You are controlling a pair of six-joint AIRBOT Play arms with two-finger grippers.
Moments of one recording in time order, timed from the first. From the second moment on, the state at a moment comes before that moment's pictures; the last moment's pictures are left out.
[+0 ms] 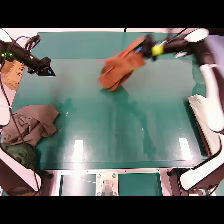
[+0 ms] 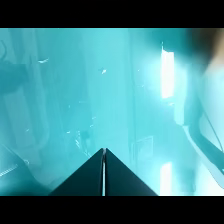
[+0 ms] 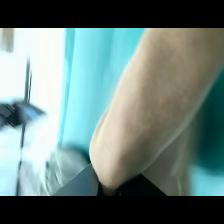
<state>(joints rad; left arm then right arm) 0.18 -1.93 2.10 1.06 -1.65 -1.37 -0.03 -1.79 1.97 -0.56 1.23 1.55</state>
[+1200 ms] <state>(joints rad) 0.18 -1.93 2.10 1.05 -1.69 -1.38 -0.79 -1.49 1.95 -1.52 1.74 2.08</state>
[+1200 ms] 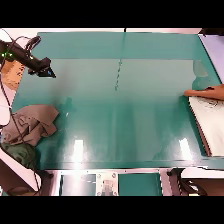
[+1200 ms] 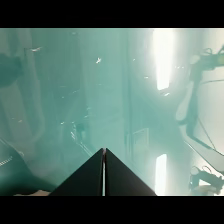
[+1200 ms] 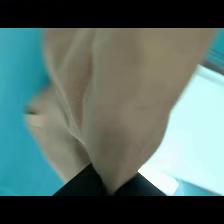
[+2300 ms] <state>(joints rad) 0.18 -1.91 2.10 0.94 -1.67 -1.39 -0.87 -1.31 1.32 -1.76 1.65 1.98</state>
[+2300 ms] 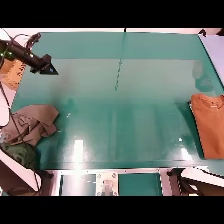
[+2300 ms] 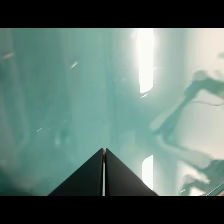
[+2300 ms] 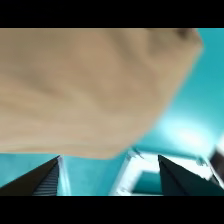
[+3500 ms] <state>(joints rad) -0.08 -1.05 1.01 1.08 -1.34 -1.49 -0.09 -1.20 0.91 -1.19 1.13 1.65</state>
